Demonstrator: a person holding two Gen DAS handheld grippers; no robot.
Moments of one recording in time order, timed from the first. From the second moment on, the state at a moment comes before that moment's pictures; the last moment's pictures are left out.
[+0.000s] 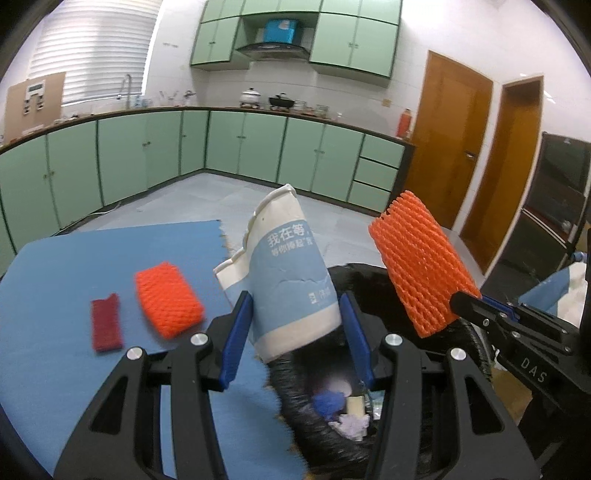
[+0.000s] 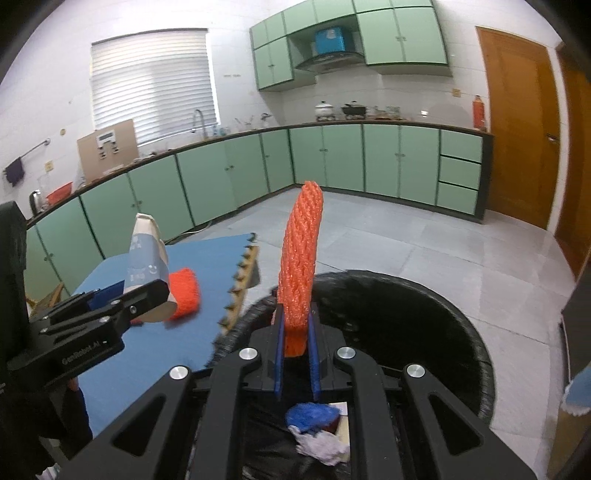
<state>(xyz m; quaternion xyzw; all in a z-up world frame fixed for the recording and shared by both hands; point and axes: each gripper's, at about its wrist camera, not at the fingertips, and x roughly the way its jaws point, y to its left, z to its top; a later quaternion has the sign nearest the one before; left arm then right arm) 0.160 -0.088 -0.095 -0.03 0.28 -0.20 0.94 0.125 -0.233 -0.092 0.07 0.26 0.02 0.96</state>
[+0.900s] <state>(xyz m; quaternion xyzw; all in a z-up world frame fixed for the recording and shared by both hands) 0.182 -0.181 -0.156 0.01 0.32 -0.28 0.91 0.108 -0.305 -0.141 0.09 0.31 -0.06 0.95</state>
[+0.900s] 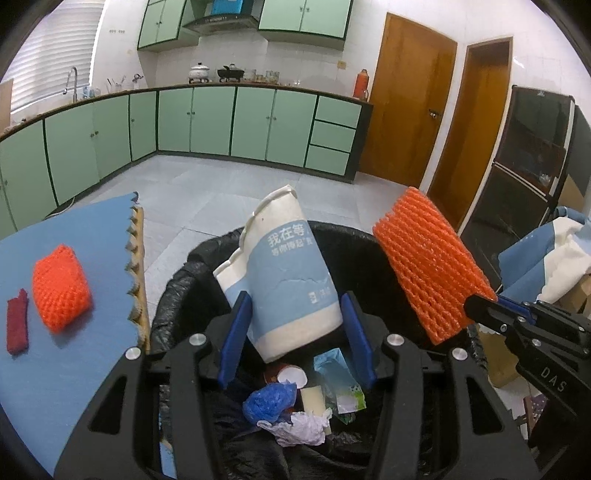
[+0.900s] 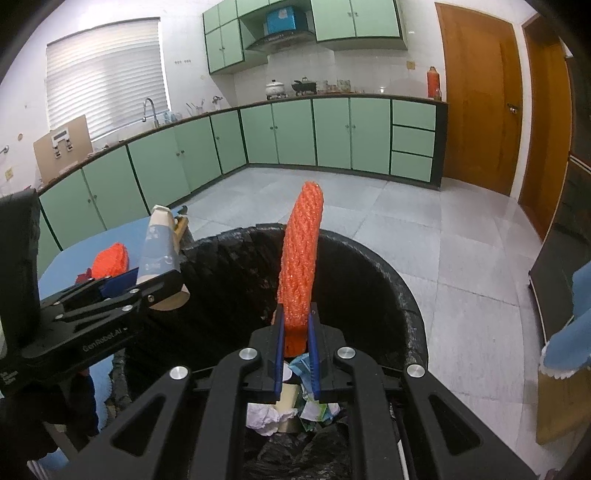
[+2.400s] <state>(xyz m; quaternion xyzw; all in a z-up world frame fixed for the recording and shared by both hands) 0.194 0.118 -0.120 -0.03 0.29 0.01 0.96 0.209 -0.098 -0.106 0.06 0.27 0.09 0.96</state>
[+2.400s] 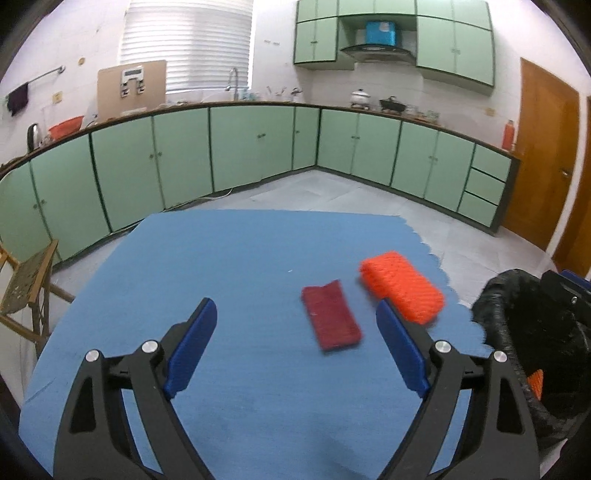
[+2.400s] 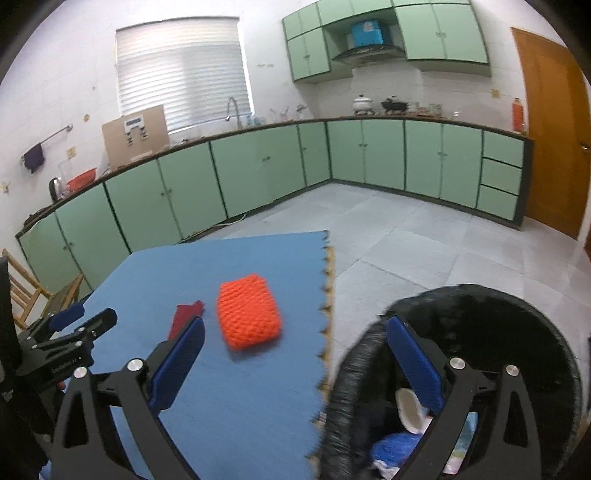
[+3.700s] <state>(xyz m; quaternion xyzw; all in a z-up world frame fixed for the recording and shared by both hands) 0.246 0.133 -0.156 -0.04 0.34 0.03 0.94 0.311 -0.037 -0.185 0.05 0.38 0.13 0.92</state>
